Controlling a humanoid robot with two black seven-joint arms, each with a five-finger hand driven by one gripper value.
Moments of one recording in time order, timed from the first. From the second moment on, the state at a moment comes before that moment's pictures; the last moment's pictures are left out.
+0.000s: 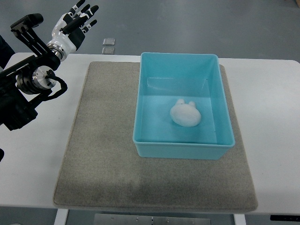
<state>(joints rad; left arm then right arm) -0.98 0.35 -0.54 -0.70 -0.21 -0.04 -0.30 0.00 0.00 0.06 0.12 -0.12 0.17 0.03</state>
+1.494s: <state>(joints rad) -0.91 0.24 -0.65 -0.52 -0.37 -0.26 -0.25 0.00 0.00 0.06 0.12 -0.12 0.17 0.03</state>
